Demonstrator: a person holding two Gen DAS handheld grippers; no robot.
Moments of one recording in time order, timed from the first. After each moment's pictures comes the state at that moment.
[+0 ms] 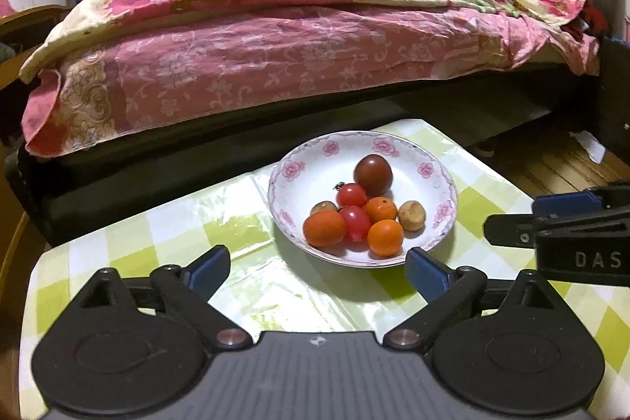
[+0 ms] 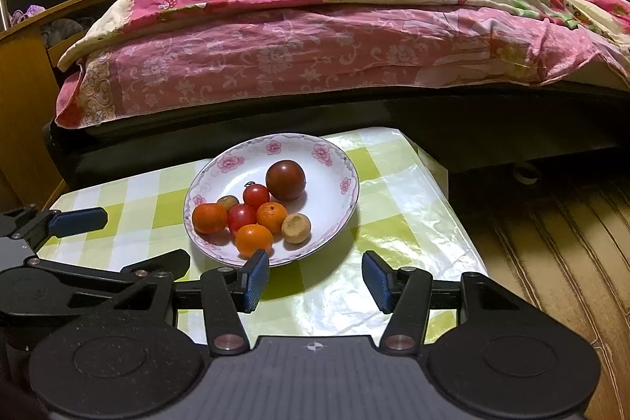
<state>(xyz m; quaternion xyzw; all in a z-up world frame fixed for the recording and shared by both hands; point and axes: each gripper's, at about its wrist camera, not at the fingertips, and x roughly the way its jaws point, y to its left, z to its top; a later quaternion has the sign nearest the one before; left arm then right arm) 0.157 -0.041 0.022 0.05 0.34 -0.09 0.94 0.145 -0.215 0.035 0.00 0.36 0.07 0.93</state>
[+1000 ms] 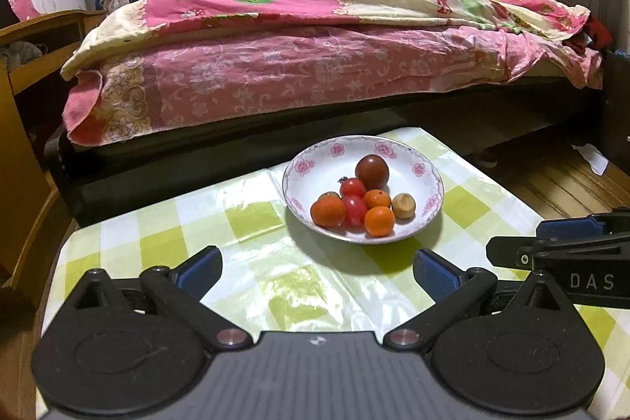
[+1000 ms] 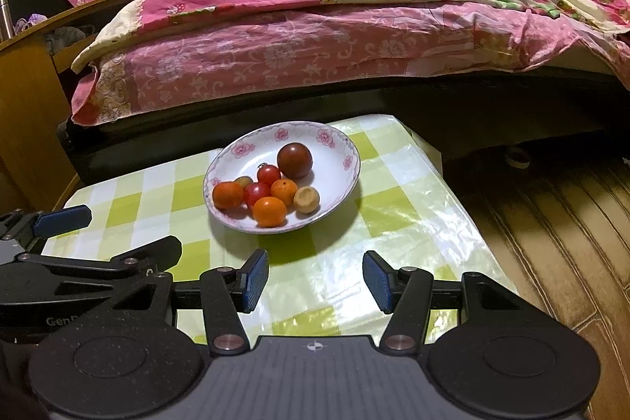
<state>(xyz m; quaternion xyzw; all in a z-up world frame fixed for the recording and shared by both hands) 0.101 -0.037 0.037 0.04 0.32 -0.07 0.95 0.094 -0.208 0.042 0.02 0.36 0.06 0.93</state>
